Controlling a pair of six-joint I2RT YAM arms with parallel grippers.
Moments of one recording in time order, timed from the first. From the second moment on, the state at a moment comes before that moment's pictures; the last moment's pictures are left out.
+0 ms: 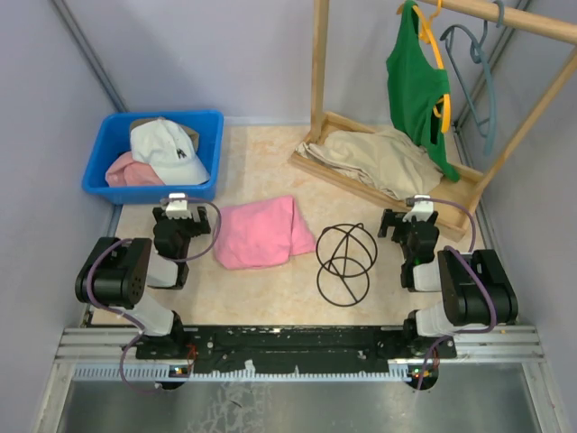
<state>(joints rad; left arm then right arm) -0.07 1.60 0.22 1.23 -0.11 0.03 0.01 1.45 0.17 1.01 0.05 0.05</state>
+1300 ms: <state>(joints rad) -0.35 1.21 0.92 -0.06 0.06 -0.32 0.01 0.85 0.57 0.25 0.06 0.23</state>
